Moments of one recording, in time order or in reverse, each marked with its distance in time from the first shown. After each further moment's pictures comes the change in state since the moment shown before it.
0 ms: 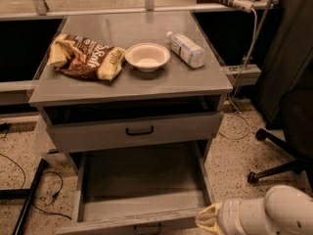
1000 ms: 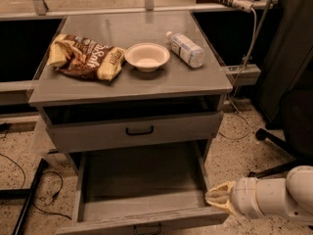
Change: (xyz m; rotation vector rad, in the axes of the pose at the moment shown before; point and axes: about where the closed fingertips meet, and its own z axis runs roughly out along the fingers) arm -0.021 -0.047 -0.049 0.081 -0.058 0.011
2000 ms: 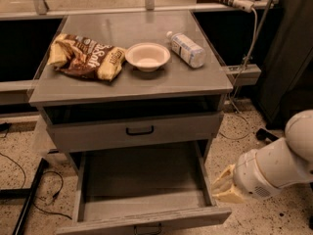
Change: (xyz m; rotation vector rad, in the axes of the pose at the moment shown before) arm -0.074 0.016 -0.075 -0.173 0.238 0.035
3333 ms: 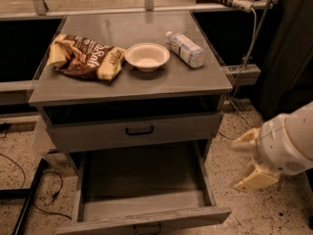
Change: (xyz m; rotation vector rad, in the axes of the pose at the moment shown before) arm -0.037 -0.013 -0.101 0.152 0.094 -0.139
